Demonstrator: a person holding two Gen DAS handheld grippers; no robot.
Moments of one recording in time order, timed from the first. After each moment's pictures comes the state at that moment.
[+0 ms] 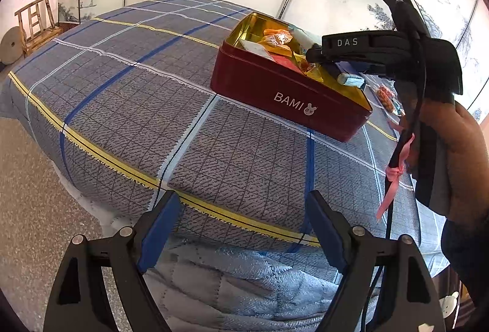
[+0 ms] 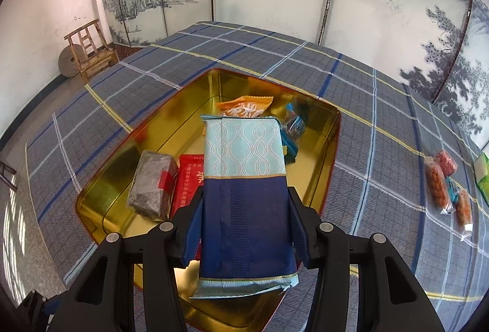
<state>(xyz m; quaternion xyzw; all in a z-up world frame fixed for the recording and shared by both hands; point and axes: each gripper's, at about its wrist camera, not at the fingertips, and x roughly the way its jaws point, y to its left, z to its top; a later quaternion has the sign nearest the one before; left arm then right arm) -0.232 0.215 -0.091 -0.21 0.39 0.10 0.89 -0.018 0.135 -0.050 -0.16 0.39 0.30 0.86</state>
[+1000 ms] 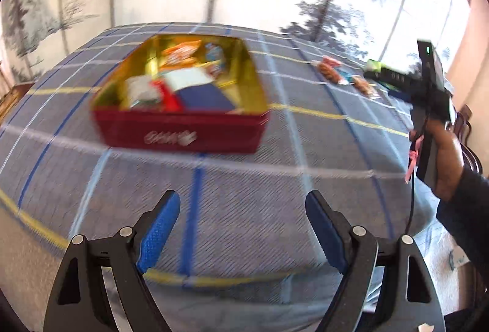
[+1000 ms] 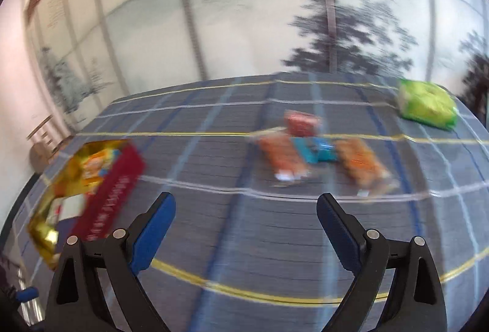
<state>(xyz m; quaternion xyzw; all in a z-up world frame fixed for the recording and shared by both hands) -0.163 0.128 -0.054 -0.09 0.39 0.00 0.92 0.074 -0.181 -0.060 0.06 0.34 0.12 0.93</state>
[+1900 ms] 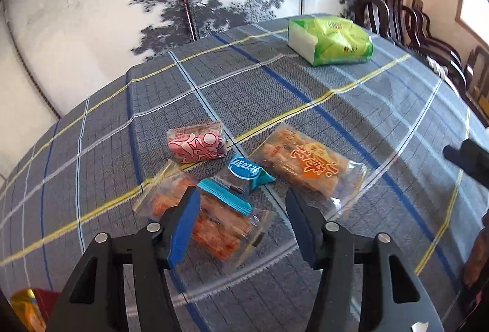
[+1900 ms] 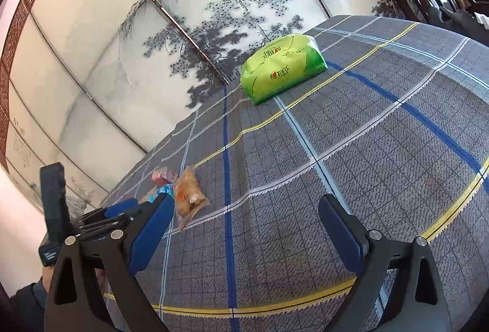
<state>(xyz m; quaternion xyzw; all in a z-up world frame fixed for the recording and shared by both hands) 0.184 -0.094 -0.061 0.15 0.43 -0.16 0.87 0.083 -0.365 -0.092 0.30 0.29 0.10 0.90</state>
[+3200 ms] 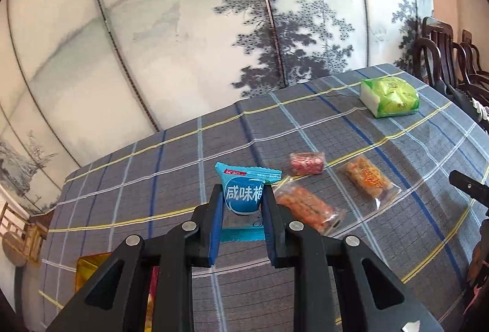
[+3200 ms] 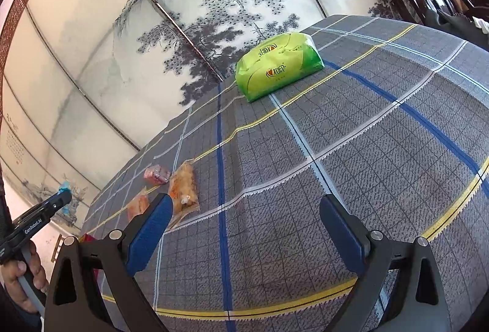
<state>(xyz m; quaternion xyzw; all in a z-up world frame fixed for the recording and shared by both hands) 0.110 -0.009 0.036 0.13 0.34 0.01 0.93 0.095 -0.361 -0.095 0.28 0.31 0.09 0.90</state>
